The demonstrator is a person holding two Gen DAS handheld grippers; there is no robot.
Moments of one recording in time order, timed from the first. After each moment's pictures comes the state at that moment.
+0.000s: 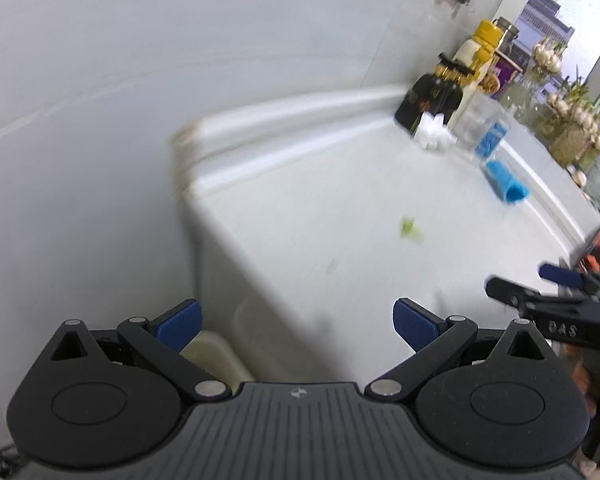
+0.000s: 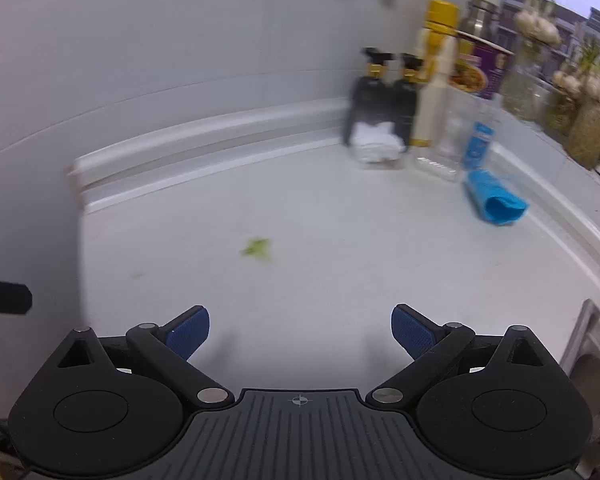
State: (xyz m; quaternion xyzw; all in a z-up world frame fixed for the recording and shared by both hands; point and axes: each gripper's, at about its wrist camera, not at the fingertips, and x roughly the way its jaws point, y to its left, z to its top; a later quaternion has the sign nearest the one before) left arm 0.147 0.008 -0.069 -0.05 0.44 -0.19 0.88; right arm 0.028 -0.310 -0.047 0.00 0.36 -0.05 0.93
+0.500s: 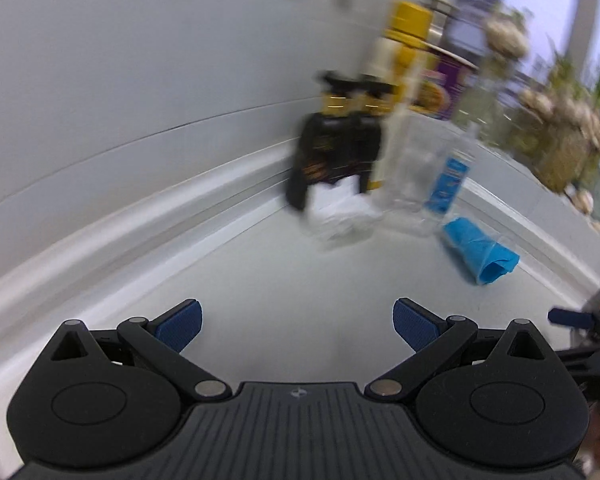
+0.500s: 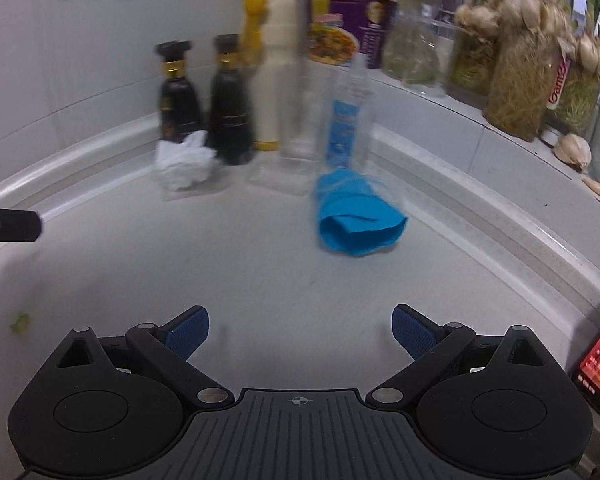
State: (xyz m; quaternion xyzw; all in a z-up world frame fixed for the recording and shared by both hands) left arm 0.246 -0.175 -0.082 0.02 0.34 -0.26 0.90; right arm 0.098 -0.484 -0.078 0.04 0.35 -0.10 0.93
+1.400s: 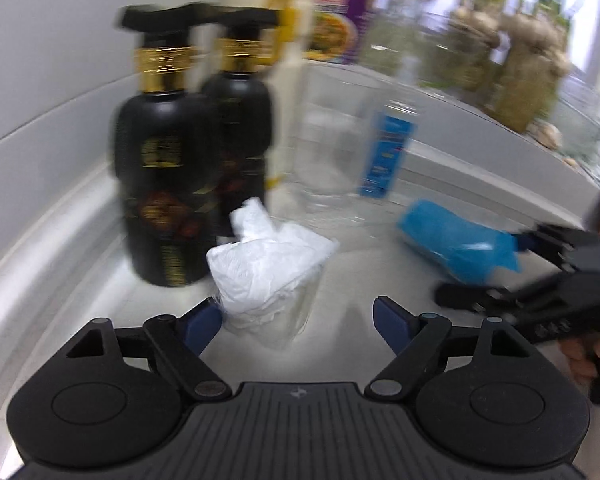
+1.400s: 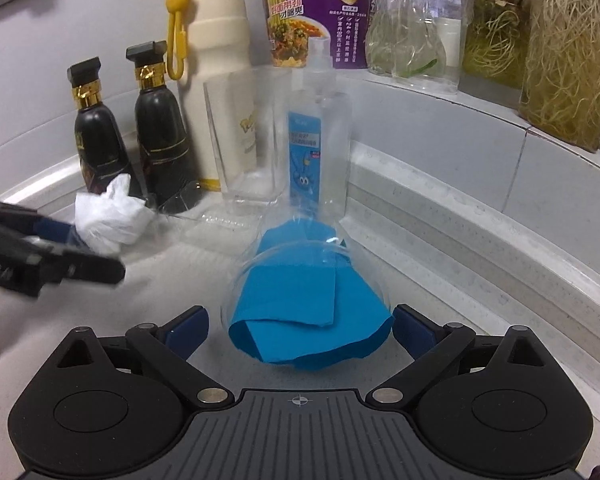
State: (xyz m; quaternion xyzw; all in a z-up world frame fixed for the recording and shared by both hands) left arm 0.325 -0.246 -0.112 0.10 0.34 -0.43 0.83; right arm 0.171 -0.537 -0.110 0.05 0.30 -0.08 0.95
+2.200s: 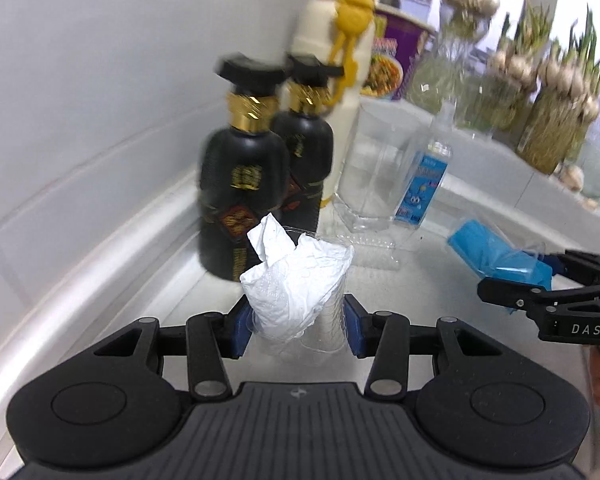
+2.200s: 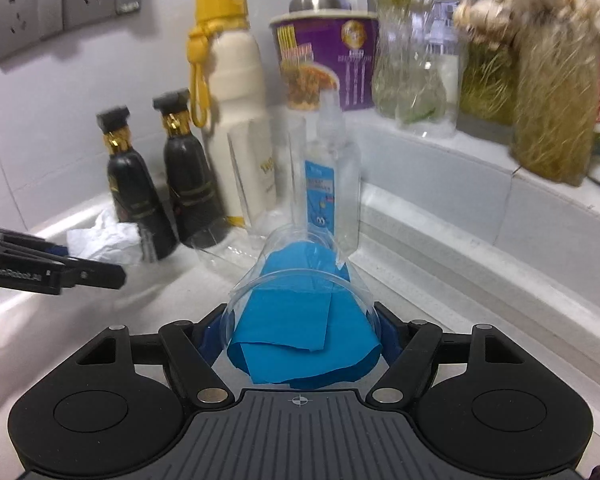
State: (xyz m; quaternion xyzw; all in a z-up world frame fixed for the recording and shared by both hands) left arm 0.312 -0.213 -0.078 0.05 0.35 -0.35 0.87; right arm 0.144 -0.524 -0.076 0.07 0.27 -0.06 0.96
